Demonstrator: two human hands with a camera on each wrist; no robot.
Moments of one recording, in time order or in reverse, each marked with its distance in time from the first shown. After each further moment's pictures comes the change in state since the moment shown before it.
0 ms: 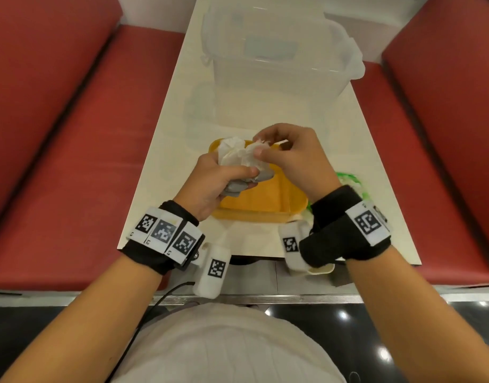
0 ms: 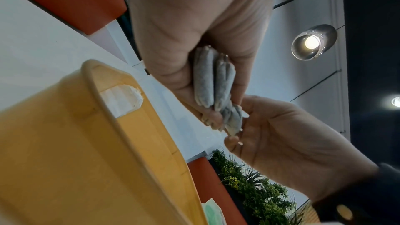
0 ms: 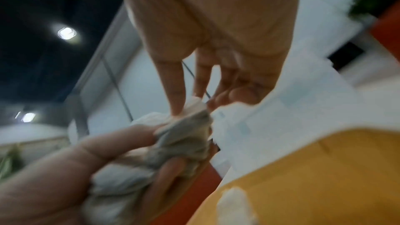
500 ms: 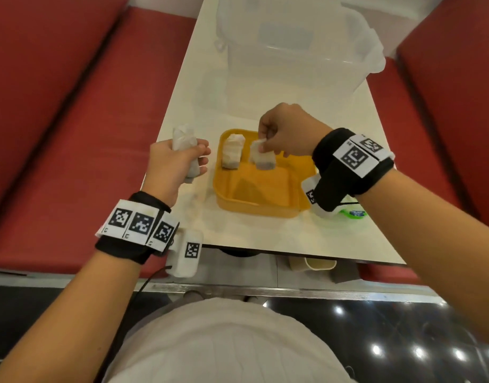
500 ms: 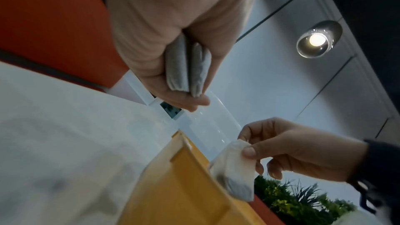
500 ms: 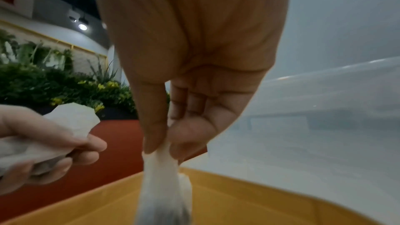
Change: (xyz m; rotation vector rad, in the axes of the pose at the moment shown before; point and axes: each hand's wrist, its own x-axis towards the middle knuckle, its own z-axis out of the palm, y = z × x) left_hand 0.009 -0.009 -0.068 0.059 0.435 0.063; right_hand 0.065 -0.002 0.009 -0.737 -0.458 -0.059
